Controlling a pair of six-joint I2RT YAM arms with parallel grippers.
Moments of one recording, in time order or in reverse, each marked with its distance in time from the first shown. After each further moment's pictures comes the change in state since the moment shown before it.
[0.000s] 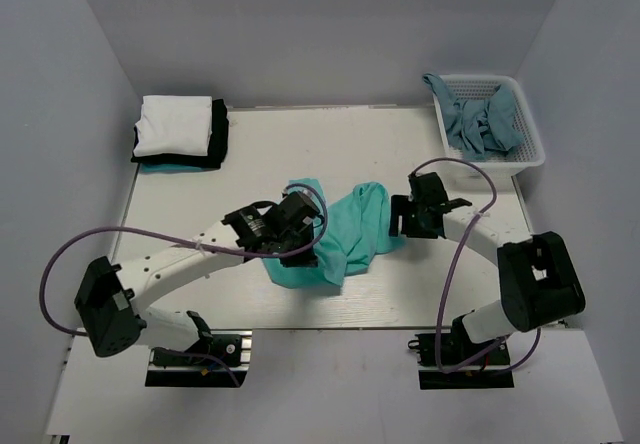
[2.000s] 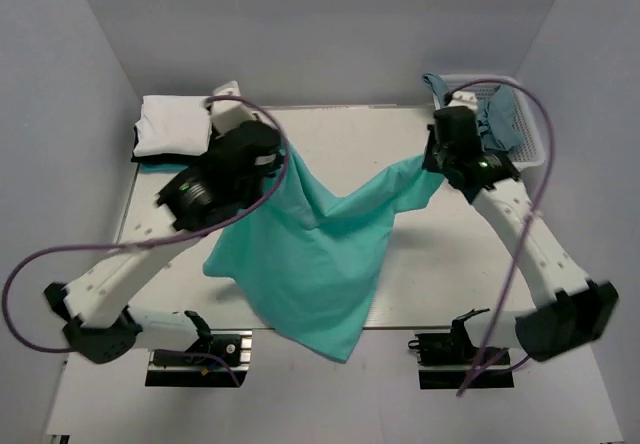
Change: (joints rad) left arm 0.038 -0.130 0.621 -0.014 -0.819 0.156; right arm 0.047 -0.211 0.634 -0.360 0.330 -0.025
